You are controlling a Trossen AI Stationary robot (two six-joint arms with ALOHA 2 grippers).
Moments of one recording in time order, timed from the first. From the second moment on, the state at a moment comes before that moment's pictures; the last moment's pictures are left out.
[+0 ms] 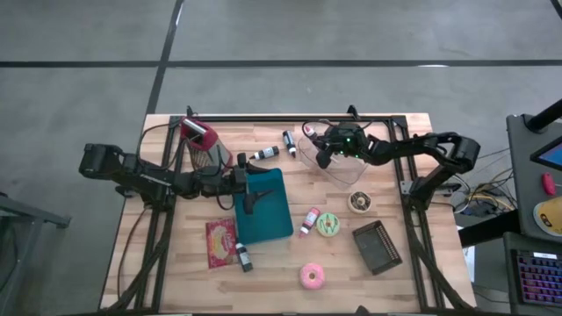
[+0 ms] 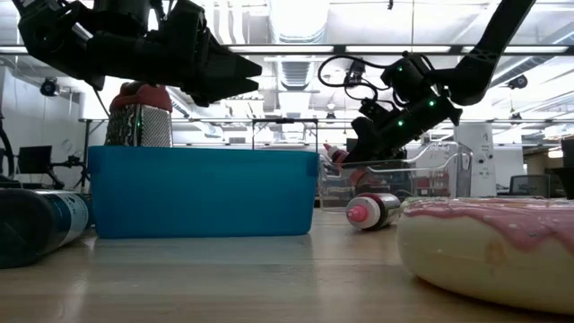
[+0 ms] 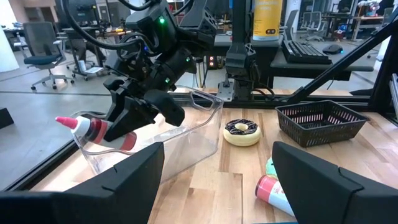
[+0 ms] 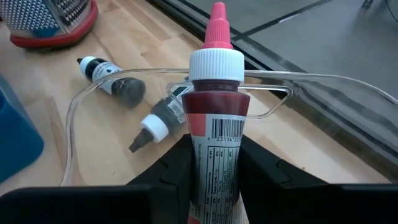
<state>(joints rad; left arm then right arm) -0.02 1.39 0.42 0.86 -0.18 0.03 -0.54 1.57 0.58 0.51 0.03 0.10</state>
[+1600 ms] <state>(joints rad) -0.02 1.39 0.42 0.86 -0.18 0.03 -0.56 1.55 0.84 -0.30 -0.06 0.02</state>
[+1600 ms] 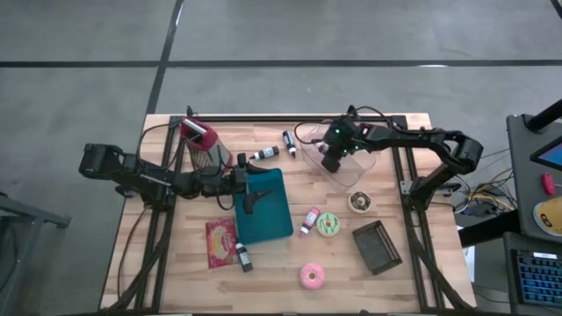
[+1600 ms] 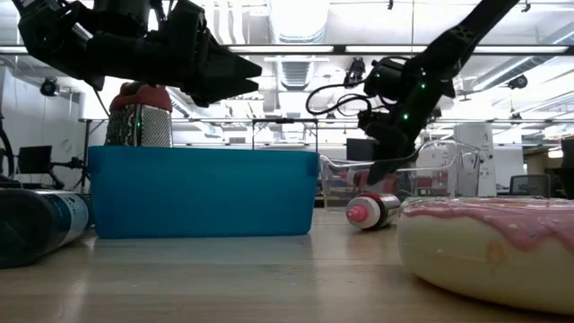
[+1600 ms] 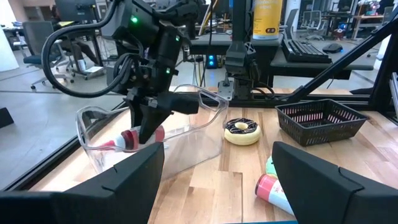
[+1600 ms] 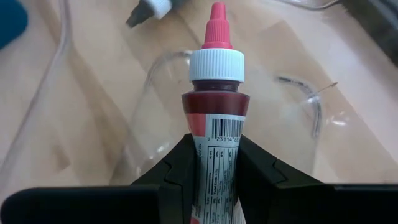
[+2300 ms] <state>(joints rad) -0.03 1.39 0.42 0.86 -0.17 0.03 -0.56 1.64 0.91 -0.50 -0.10 -0.07</state>
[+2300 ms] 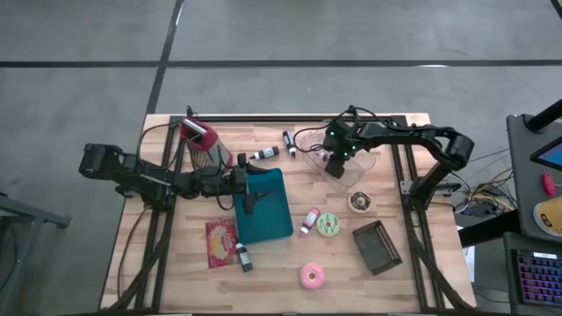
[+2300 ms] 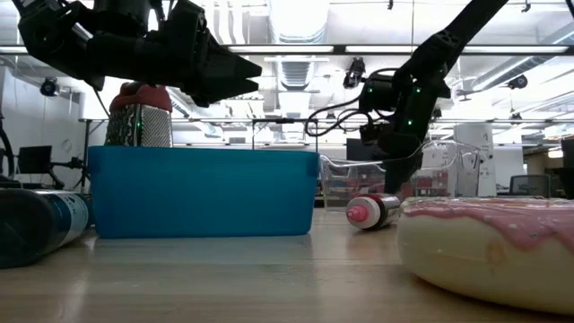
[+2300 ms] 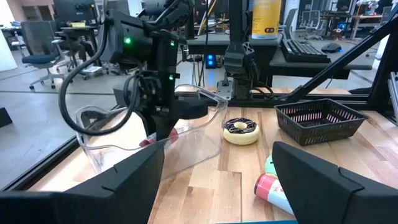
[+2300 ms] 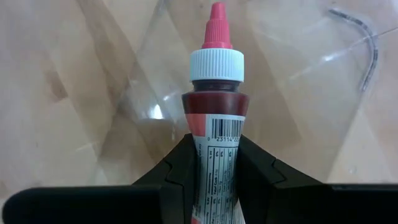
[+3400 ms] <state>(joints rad) -0.03 1.39 0.42 0.86 -0.17 0.02 -0.56 1.66 0.95 -0.50 -0.11 -0.08</state>
